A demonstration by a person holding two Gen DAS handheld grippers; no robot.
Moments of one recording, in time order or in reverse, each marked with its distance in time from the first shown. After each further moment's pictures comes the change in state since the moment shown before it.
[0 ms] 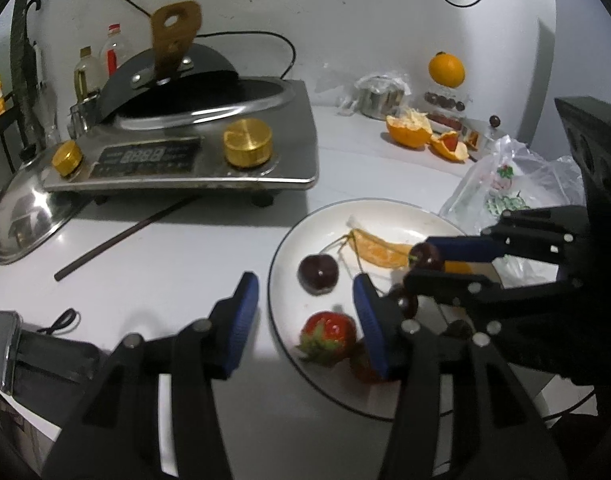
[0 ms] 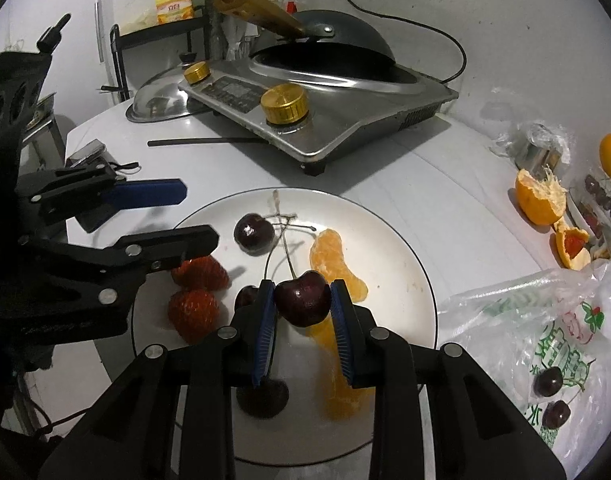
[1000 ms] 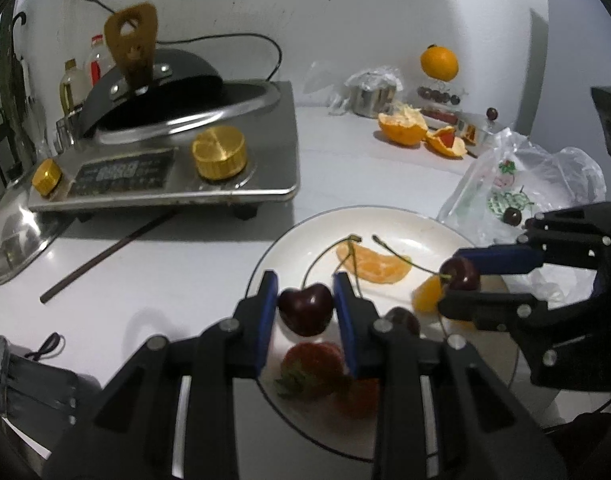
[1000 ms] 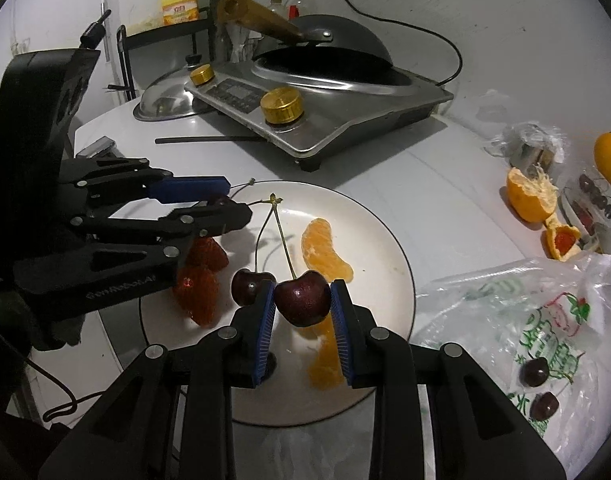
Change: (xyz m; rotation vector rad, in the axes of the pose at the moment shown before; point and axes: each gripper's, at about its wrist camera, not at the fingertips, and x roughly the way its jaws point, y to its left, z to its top) left arm 0.024 -0.011 0.009 0.037 -0.001 -0.005; right arm -0.017 -0.007 -0.010 -0.013 0.003 0.019
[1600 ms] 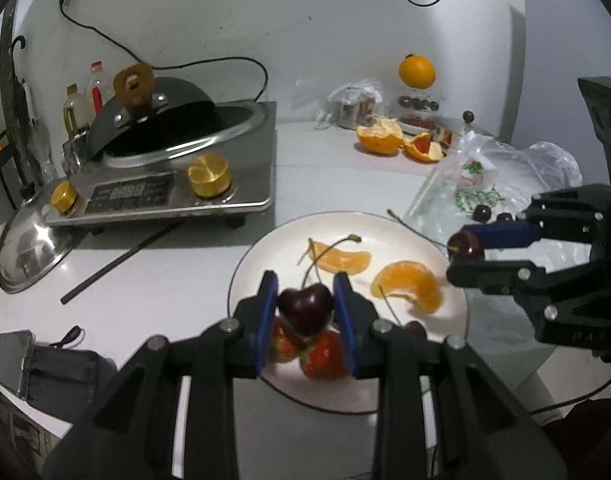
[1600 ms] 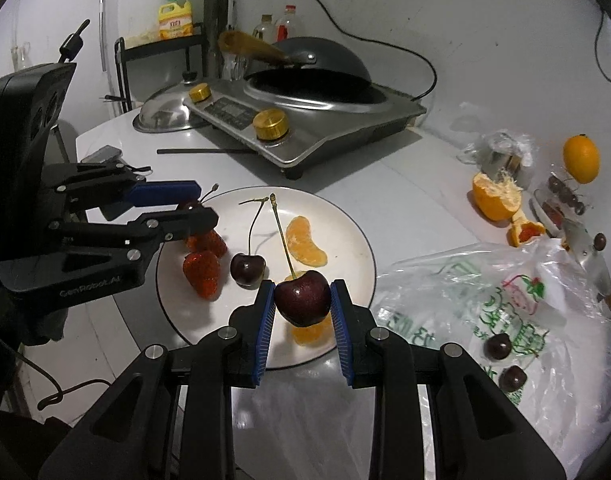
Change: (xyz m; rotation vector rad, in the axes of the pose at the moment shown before) left arm -0.047 -0.028 -0.005 0.055 -0.051 0.005; right arm -0.048 -0.002 -0.016 0.007 -0.048 -0.051
